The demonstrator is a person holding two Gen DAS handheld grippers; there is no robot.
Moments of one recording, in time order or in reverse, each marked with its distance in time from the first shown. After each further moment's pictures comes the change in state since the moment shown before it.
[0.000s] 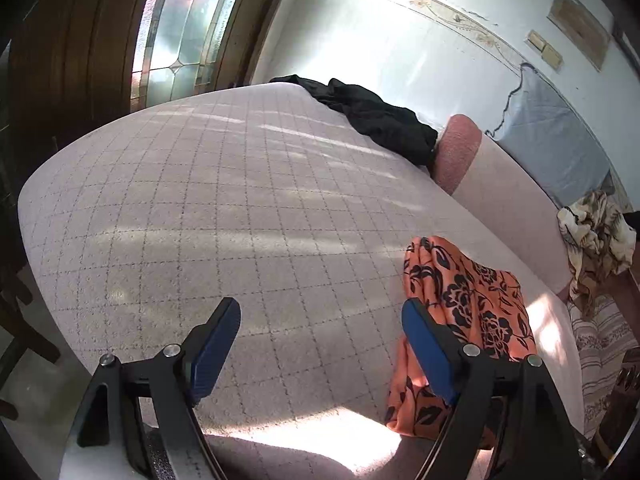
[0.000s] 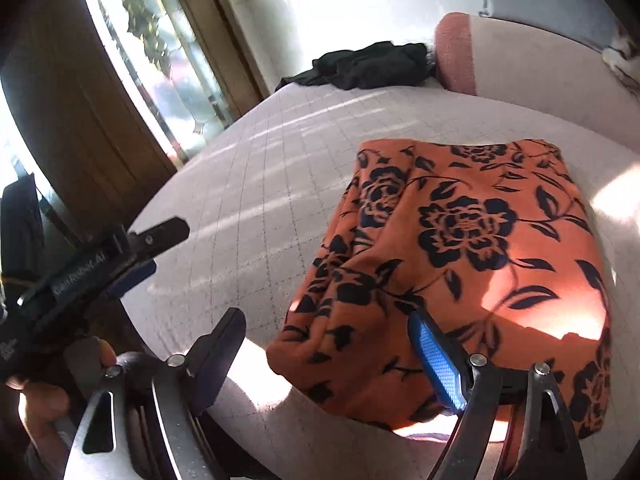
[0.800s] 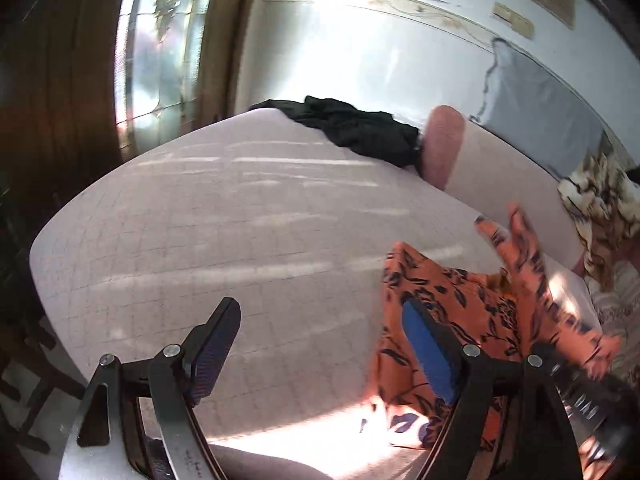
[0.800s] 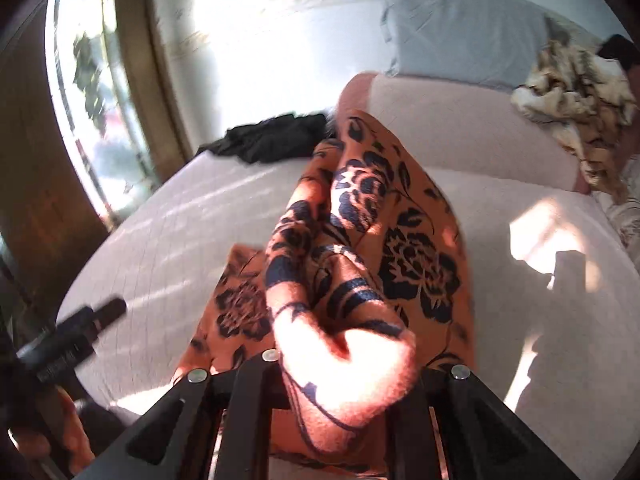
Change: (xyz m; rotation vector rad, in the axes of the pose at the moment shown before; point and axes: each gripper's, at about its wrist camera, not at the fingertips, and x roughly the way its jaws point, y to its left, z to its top) left arm -0.003 -0.035 0.013 0.079 -0.047 0.111; right arm -0.027 -0.049 0.041 -0.021 -0.091 -0.243
